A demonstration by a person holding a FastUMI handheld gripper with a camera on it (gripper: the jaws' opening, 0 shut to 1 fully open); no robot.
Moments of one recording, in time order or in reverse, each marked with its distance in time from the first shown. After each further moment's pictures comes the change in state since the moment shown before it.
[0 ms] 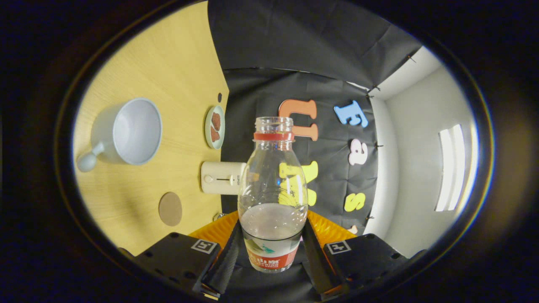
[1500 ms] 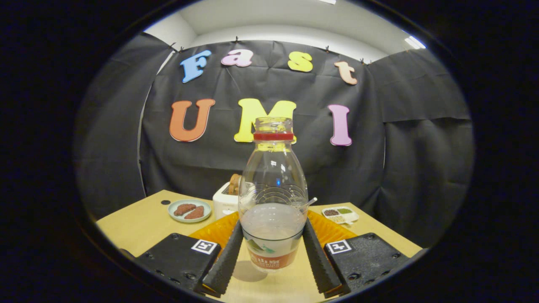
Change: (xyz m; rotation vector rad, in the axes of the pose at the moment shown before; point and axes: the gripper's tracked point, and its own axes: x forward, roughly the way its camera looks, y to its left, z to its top) arm 0.083 -0.021 -0.099 1.484 0.262 0.050
